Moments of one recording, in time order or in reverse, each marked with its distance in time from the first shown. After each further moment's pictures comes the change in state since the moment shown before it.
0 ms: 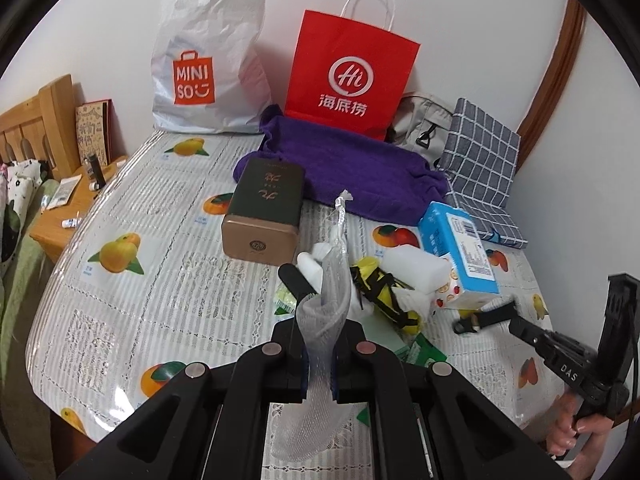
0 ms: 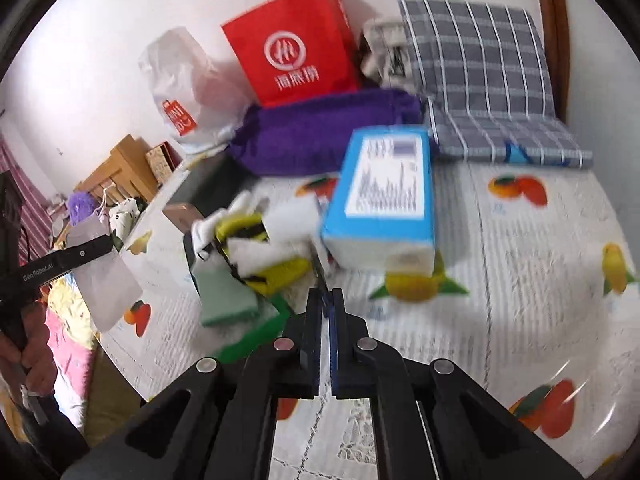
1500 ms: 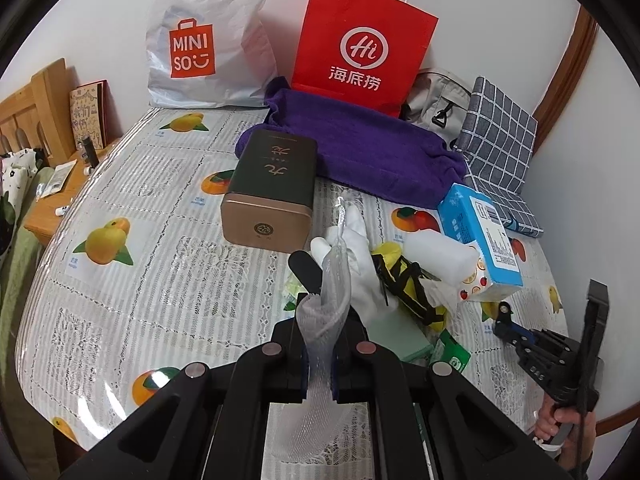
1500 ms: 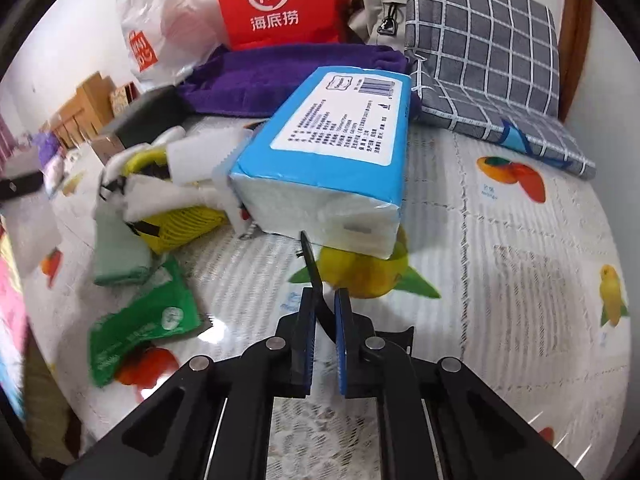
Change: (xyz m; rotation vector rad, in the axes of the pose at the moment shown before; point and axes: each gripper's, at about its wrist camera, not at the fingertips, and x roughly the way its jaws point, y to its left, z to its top) left arm 0.040 0.012 0.001 -0.011 0.076 0.015; right arm 0.069 -0.036 -0.021 -0.088 0.100 -0.108
